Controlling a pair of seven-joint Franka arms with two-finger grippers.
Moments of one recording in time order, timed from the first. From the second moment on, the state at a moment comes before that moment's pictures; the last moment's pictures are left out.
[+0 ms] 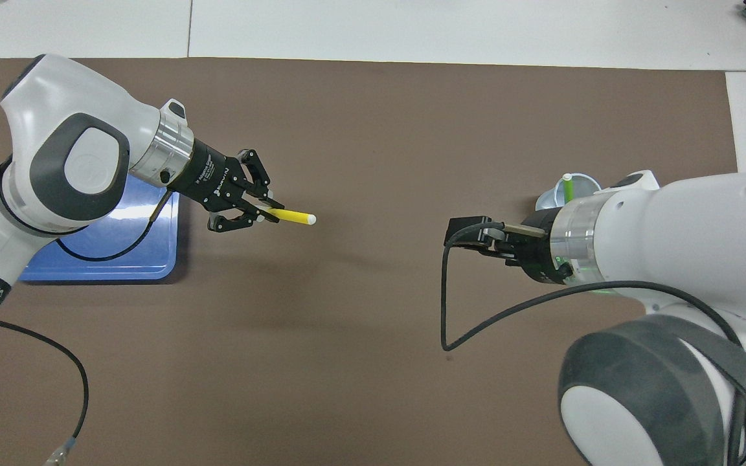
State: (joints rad) left arm 0.14 0.39 -0.43 -1.62 -0.58 1.79 -1.30; right arm 0.13 -0.13 0.22 -1.89 0.37 1.98 0.51
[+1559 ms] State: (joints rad) left arm 0.04 0.35 -0.47 -1.68 -0.92 1.93 -1.45; right arm 0.25 0.01 0.22 -1.91 0.43 2.37 0.59
